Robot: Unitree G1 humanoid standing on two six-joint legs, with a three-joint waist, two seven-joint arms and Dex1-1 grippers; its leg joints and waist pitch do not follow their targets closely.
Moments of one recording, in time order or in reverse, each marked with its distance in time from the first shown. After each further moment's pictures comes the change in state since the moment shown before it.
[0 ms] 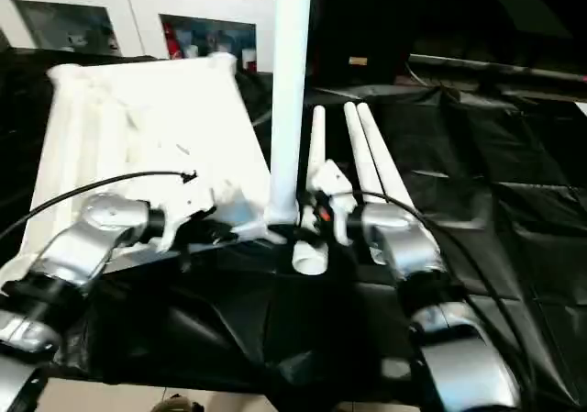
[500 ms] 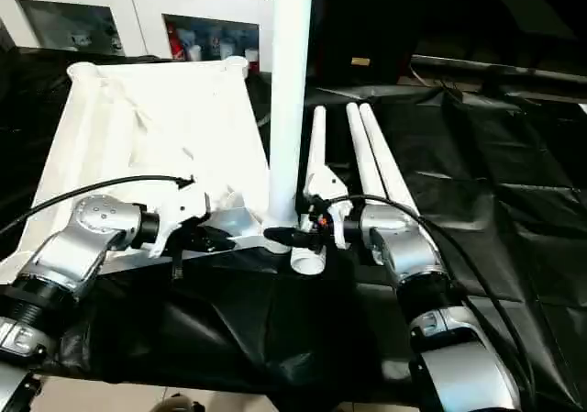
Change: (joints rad) left arm 0.010 0.016 -0.002 -0.011 0.002 -0.016 -0.022; right arm 0.006 0.014 0.017 -0.014 0.000 0.005 0.002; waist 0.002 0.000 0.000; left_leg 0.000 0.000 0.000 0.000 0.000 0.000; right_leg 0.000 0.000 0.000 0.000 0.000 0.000
